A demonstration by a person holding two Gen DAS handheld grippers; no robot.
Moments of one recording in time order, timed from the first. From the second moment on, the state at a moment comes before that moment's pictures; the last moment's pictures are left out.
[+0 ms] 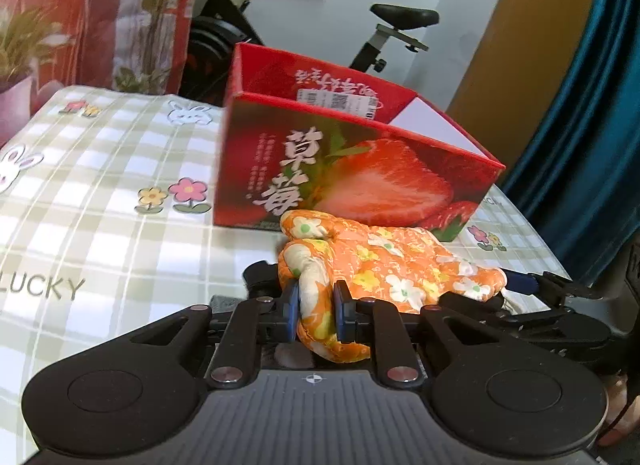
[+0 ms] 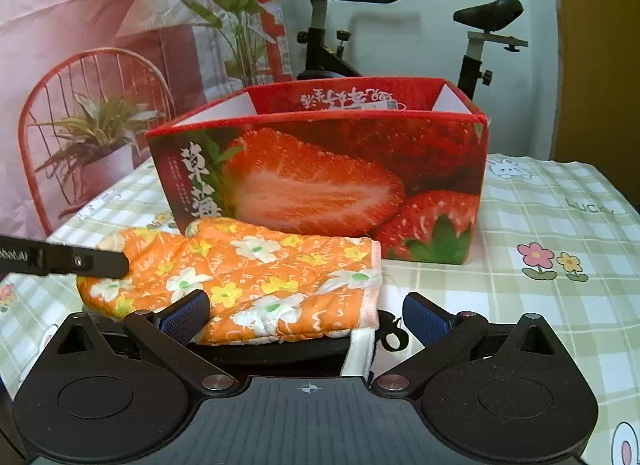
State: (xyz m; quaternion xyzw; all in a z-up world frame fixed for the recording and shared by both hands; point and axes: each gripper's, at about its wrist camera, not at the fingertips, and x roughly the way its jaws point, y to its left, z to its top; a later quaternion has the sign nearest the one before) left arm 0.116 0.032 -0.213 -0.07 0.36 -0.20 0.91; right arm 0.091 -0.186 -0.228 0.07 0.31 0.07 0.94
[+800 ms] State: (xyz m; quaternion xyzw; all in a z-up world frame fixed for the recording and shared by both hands) left arm 0.116 0.047 -0.242 -0.09 0.38 -0.19 0.90; right arm 0.146 -0.189 -0.230 0.11 0.37 0.12 0.92
